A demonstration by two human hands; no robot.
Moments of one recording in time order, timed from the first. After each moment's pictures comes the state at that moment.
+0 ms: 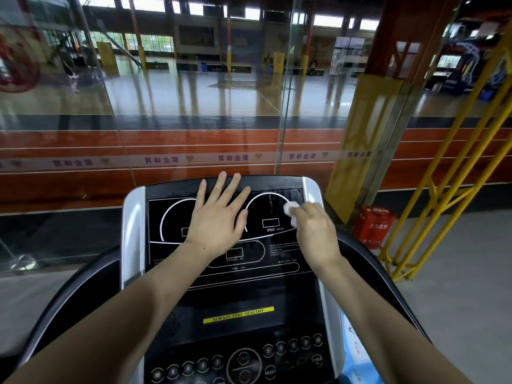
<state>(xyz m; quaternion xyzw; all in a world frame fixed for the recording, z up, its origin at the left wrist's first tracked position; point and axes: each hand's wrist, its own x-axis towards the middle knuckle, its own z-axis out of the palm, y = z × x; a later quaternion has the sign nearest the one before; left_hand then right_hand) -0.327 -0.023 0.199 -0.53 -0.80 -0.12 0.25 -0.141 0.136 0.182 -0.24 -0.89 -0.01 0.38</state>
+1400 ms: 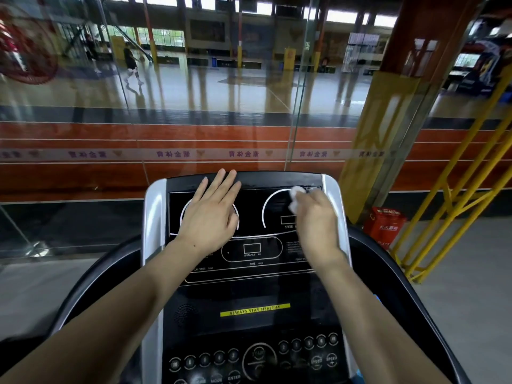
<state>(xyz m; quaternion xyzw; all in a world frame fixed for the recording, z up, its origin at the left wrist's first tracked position) -0.351 -0.067 0.208 -0.54 -0.81 -0.13 0.21 -0.183 0.115 0.182 -0.29 -0.86 0.09 0.41</state>
